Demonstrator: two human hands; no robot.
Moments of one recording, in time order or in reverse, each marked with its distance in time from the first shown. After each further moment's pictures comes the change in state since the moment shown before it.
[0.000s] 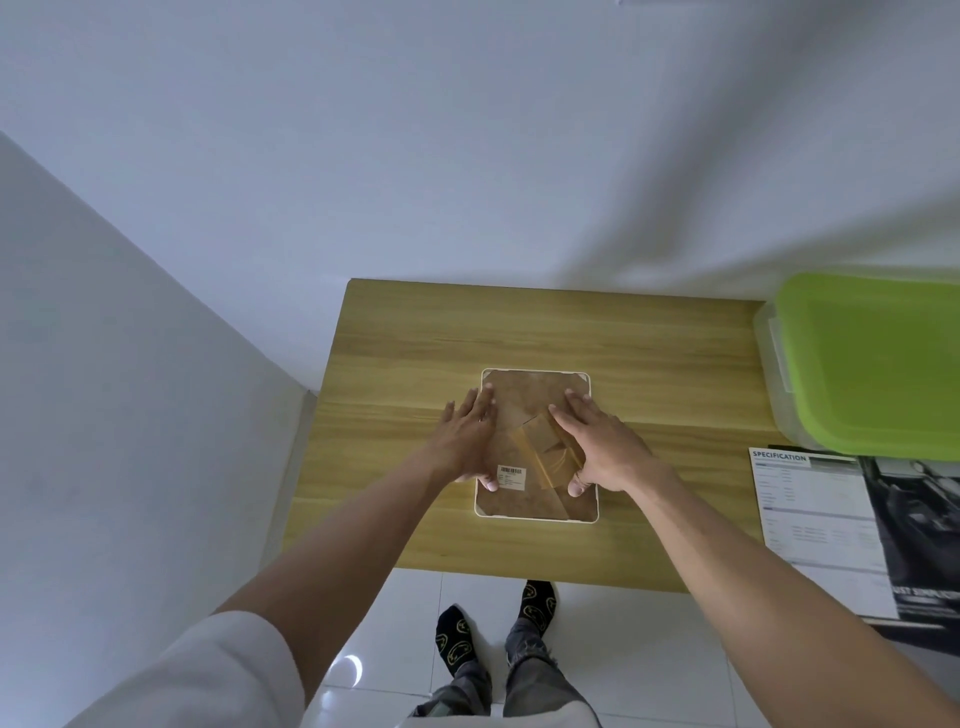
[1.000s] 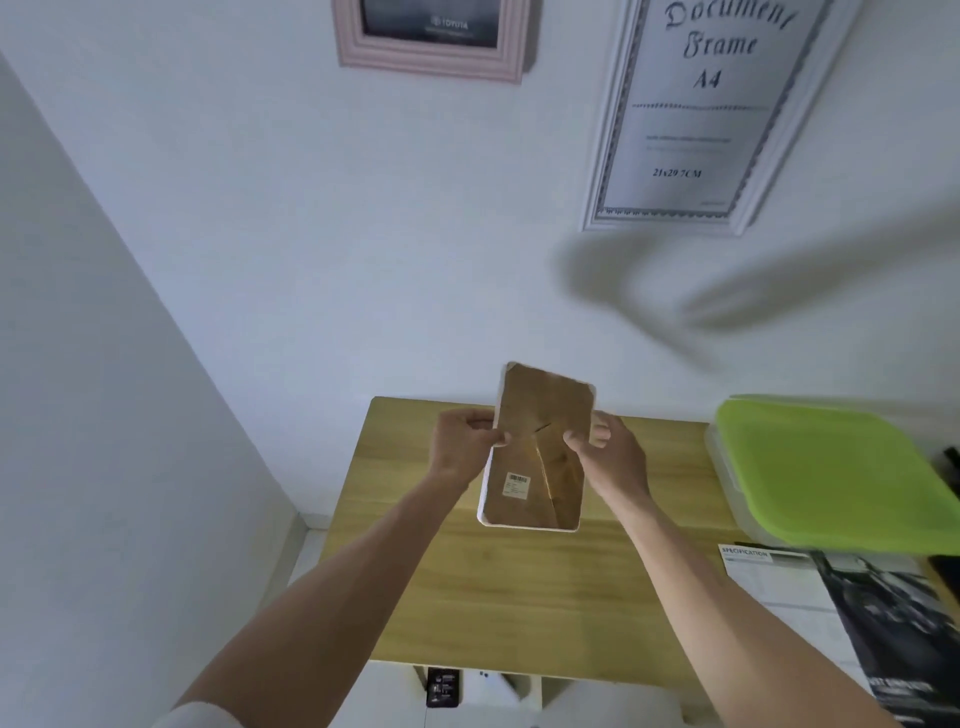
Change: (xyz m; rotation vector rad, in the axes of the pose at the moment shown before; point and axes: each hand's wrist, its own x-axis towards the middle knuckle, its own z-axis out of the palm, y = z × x) left_hand -0.086 0.017 -0.123 -1.290 0.645 -0.110; right_hand -0.076 -0.072 -0.105 0.969 0.756 0.238
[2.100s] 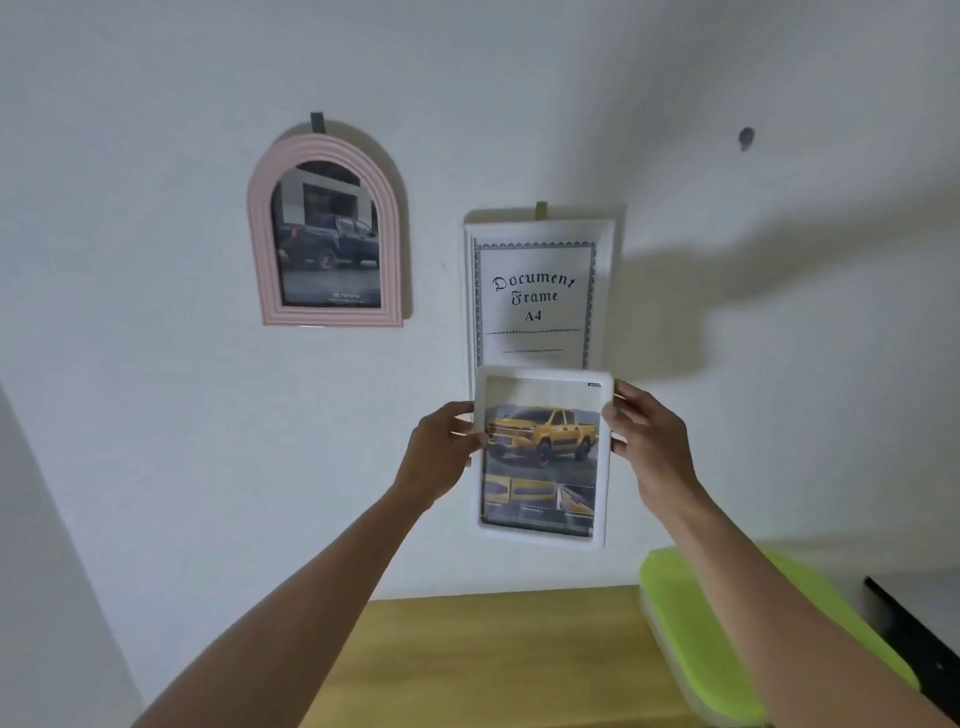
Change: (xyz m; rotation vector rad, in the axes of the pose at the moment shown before) left_hand 0.015 0.216 0.045 0.090 -0.133 0.580; right_hand 0.038 -0.136 -0.212 0.628 0.138 -0.452
